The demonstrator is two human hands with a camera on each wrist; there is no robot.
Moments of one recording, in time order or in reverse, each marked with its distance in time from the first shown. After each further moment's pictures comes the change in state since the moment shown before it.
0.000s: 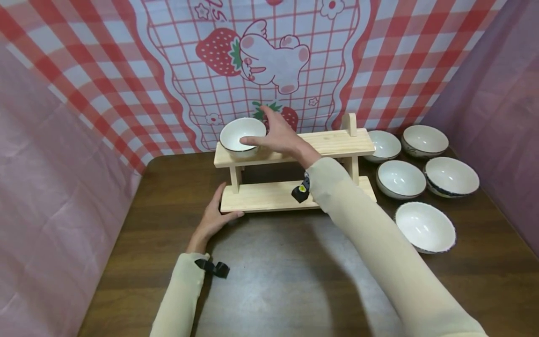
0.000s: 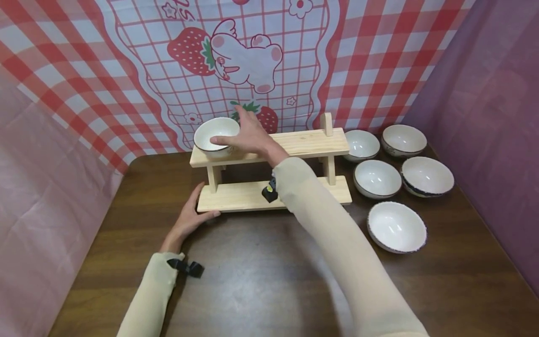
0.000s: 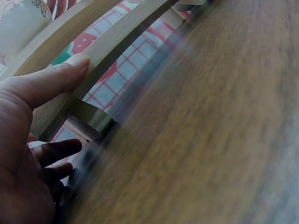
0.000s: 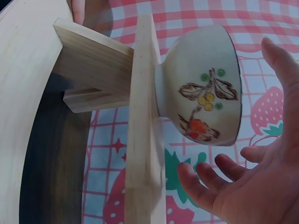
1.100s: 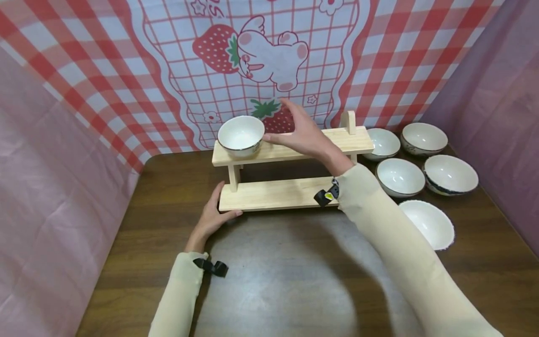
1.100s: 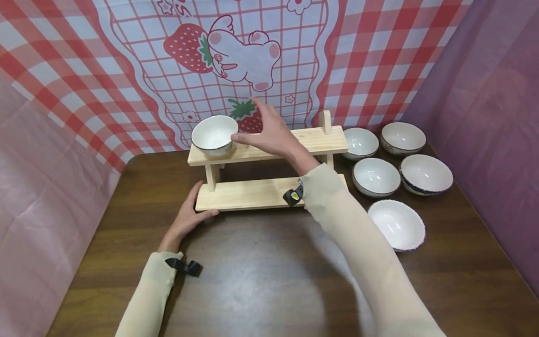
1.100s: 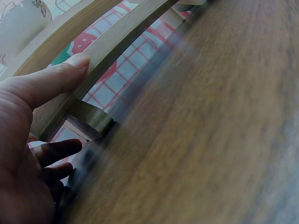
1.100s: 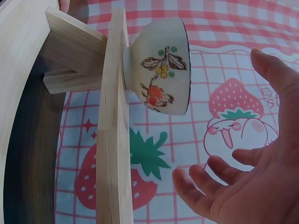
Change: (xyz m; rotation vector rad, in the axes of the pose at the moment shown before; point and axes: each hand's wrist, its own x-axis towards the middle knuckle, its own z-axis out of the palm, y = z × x) left_hand -0.001 0.001 0.001 -0.005 0.009 0.004; right_hand -0.040 0.017 -0.038 -0.002 0.074 -0.044
